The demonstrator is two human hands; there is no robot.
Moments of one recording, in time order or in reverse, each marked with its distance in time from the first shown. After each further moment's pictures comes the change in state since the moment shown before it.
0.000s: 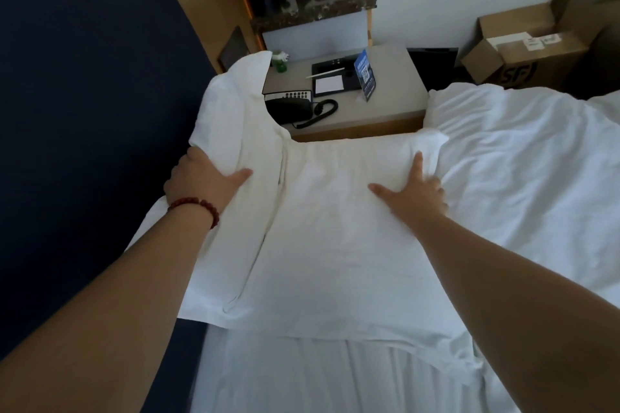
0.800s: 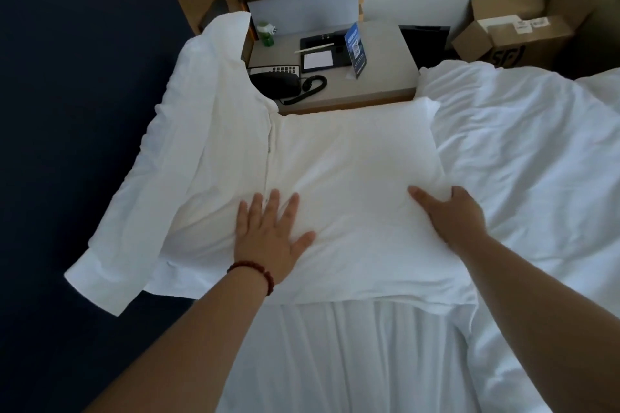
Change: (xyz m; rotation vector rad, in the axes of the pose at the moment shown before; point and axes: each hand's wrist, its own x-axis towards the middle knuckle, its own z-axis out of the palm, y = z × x) left_hand -0.122 -0.003 0.117 0.421 -0.301 0.514; right_hand -0.028 0.088 -0.018 0.288 0.048 0.117
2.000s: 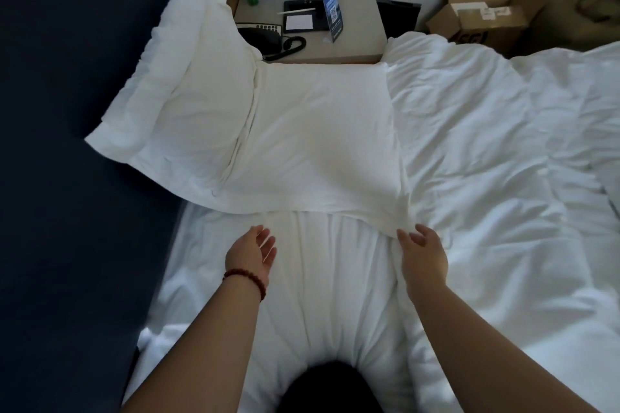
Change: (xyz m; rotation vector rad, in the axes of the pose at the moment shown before) left_hand -0.182 0.062 0.023 -2.153 -0.133 -1.093; right_hand -0.193 0.138 -0.044 0.311 0.067 0.180
